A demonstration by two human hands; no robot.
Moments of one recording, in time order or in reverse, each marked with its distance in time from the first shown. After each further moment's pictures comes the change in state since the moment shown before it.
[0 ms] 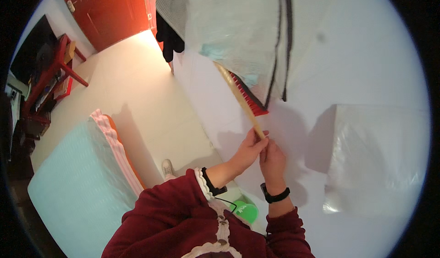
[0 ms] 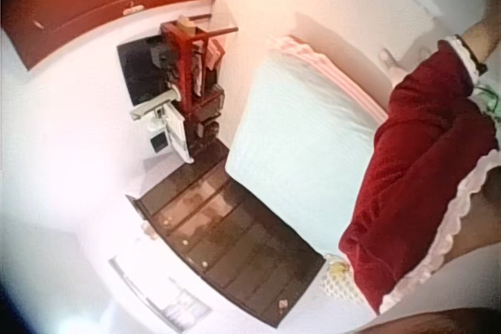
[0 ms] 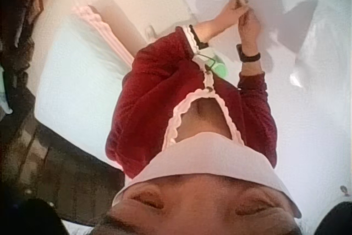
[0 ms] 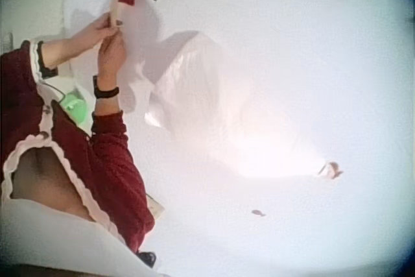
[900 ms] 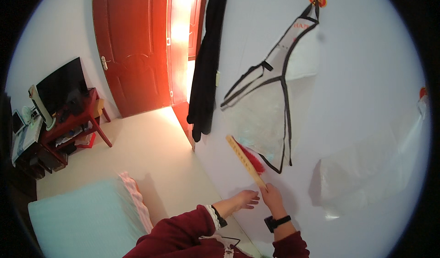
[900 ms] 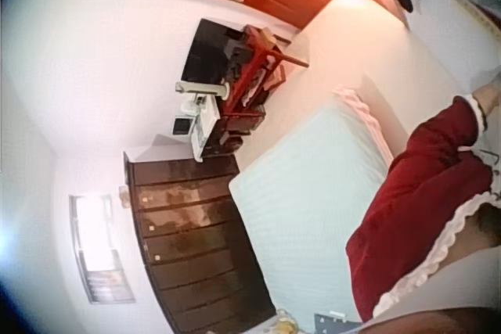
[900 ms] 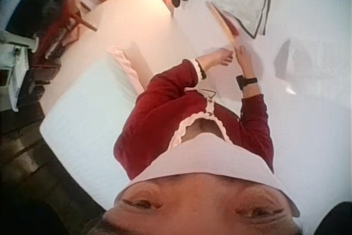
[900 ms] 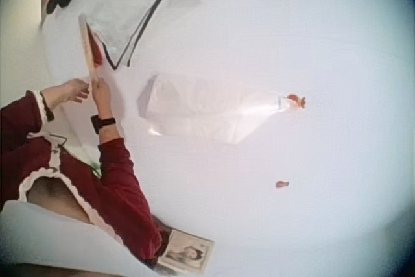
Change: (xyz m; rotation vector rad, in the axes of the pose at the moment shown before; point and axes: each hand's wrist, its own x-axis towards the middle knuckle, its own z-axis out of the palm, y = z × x) left_hand -0.011 0.077 -0.100 0.243 -0.106 -0.556; right_hand 0.053 -0.061 0.033 0.177 -0.124 0.202
